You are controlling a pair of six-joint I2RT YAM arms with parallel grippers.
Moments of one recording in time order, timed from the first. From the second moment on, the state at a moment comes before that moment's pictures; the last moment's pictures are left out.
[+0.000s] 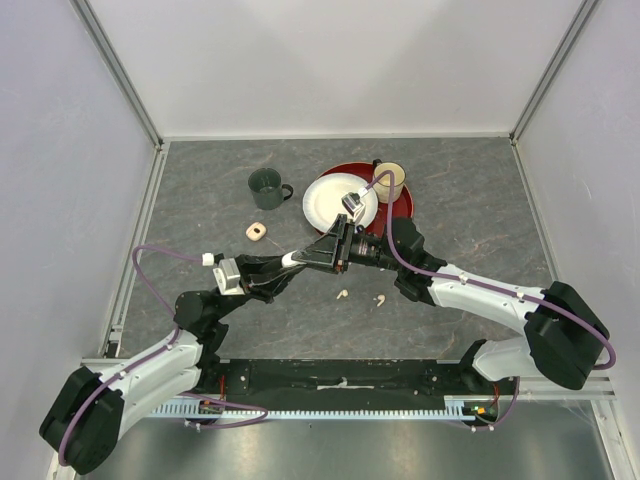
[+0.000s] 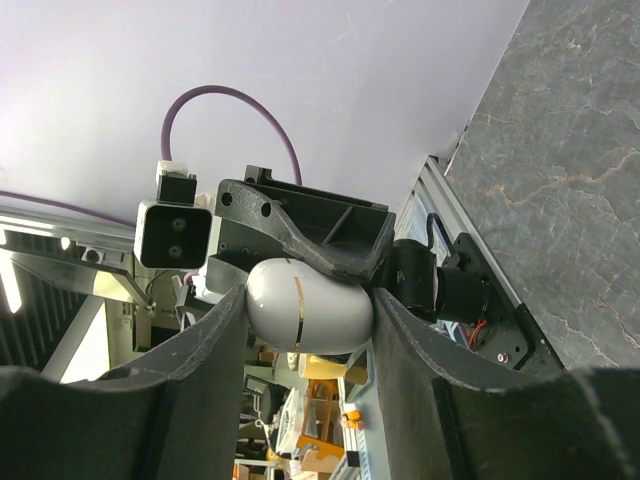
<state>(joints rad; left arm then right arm) -0.58 0.79 0.09 1.23 0.50 -0.22 0.83 1.34 0.74 0.64 -0.52 1.31</state>
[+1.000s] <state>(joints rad) -0.58 0.76 0.09 1.22 0.45 -0.20 0.84 1.21 0.84 0.24 -0.36 0.91</state>
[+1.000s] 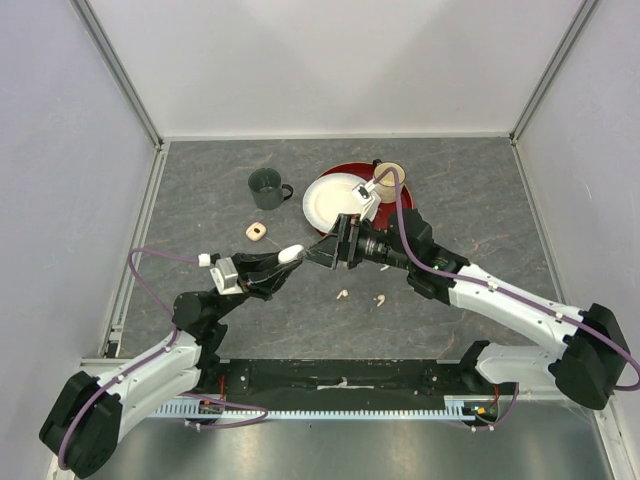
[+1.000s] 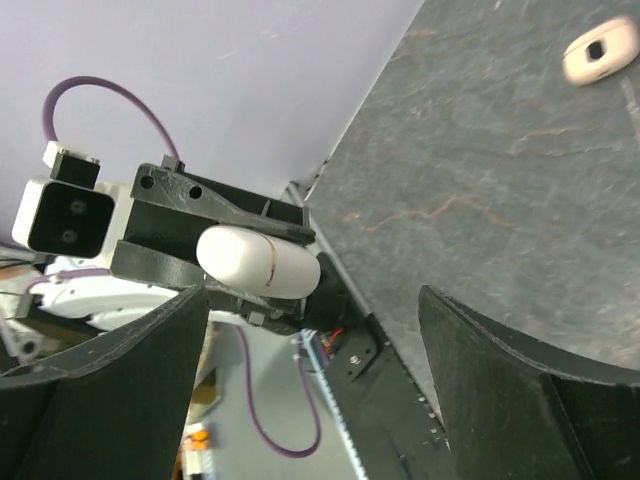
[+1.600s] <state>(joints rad) -0.57 0.78 0.09 1.21 0.47 -0.20 0.86 1.19 0.90 0.04 -0.28 0.74</state>
